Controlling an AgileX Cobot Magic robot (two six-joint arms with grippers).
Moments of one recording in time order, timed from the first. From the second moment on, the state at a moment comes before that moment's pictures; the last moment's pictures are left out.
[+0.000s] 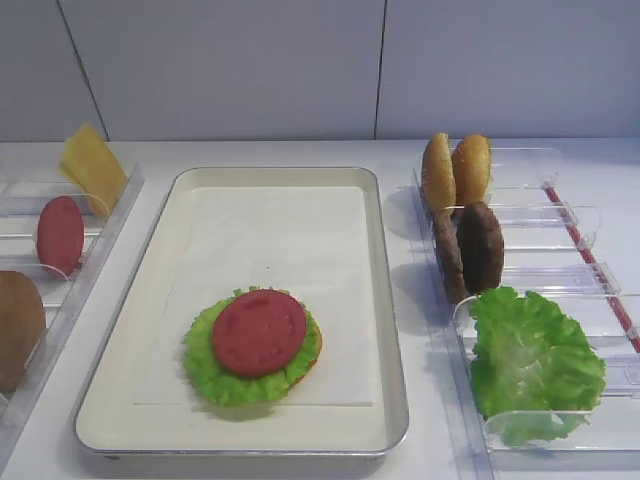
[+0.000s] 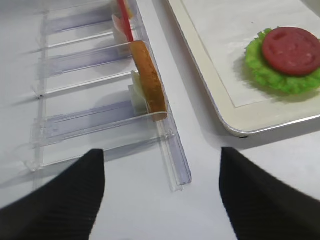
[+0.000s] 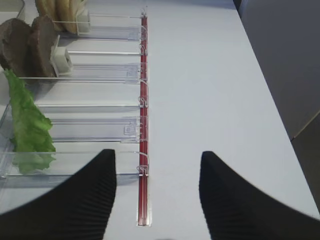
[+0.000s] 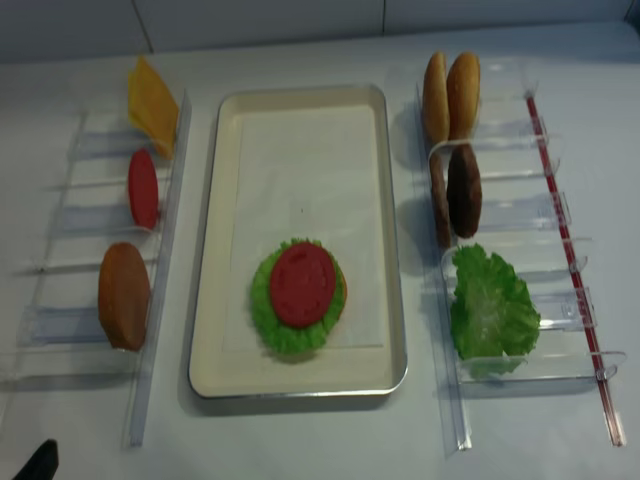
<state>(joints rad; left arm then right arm) -0.19 -0.02 -0.49 0.05 1.17 -0.01 -0.04 -0.02 -0.47 0.01 1.14 -0.02</state>
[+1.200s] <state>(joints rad) -0.04 -0.02 -0.49 0.05 1.18 -0.02 -0.04 -0.02 -0.47 0.01 1.14 -0.01</state>
